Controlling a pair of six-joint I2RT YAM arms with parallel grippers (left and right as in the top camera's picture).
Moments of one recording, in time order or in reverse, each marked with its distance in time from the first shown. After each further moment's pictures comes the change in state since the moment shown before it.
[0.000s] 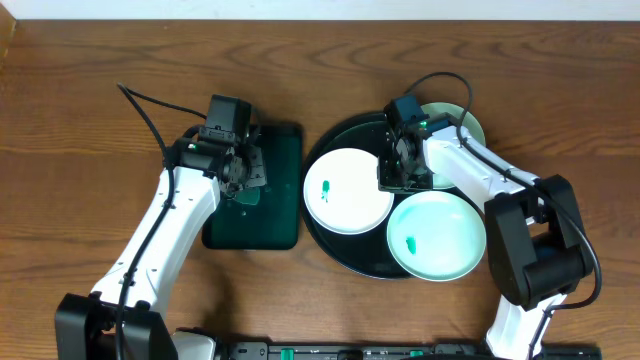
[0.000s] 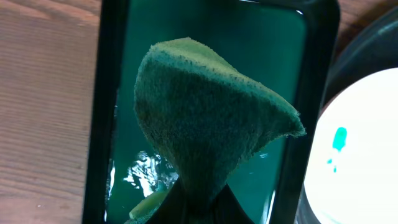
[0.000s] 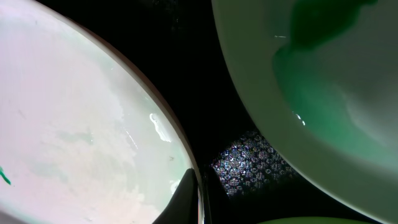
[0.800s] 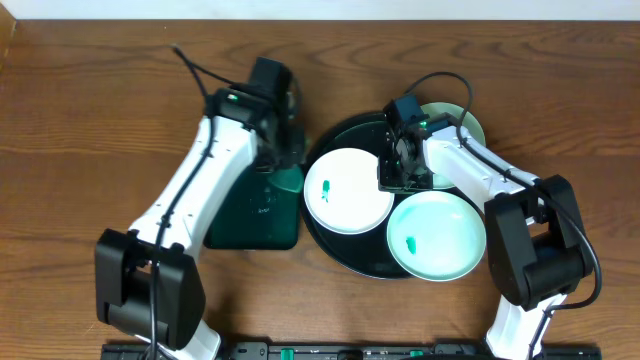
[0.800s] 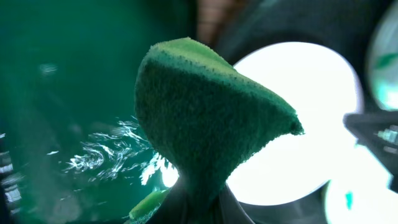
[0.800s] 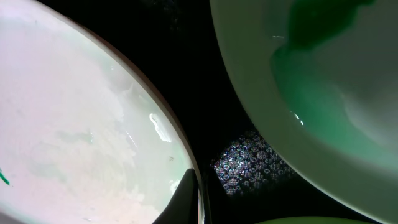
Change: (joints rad) left arm -0.131 0.255 0.344 -0.188 0.209 -0.041; right arm 0.001 0.000 0.000 0.000 0.004 0.000
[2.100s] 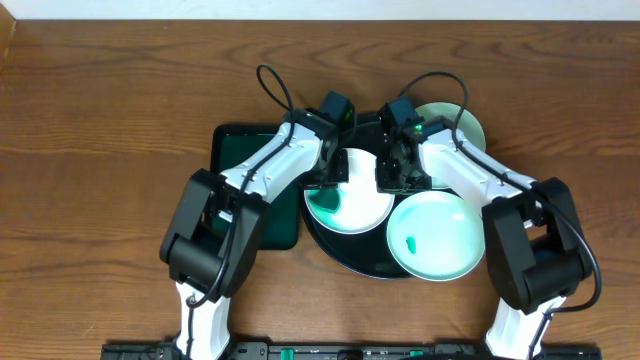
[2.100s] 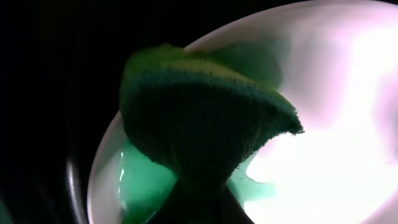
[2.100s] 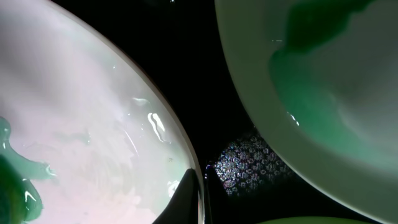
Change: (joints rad) left arm -0.172 0.308 -0.011 0.169 -0.043 -0.167; right arm 0.028 -0.015 -0.024 0.032 0.056 0.000
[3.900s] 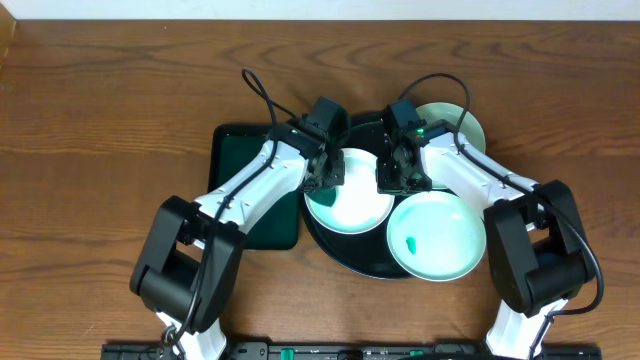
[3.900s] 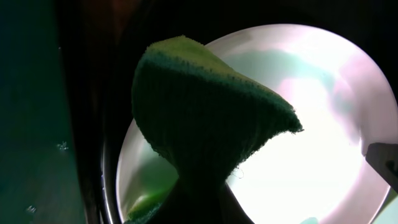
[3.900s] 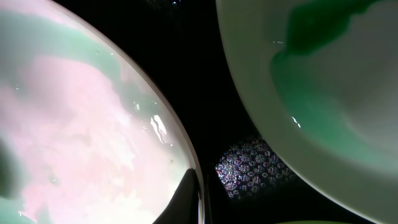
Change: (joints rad) left arm -0.003 -0.186 -0.173 0.170 -0.042 0.026; right arm -0.001 -0.011 -0.020 0.027 -0.012 0.000
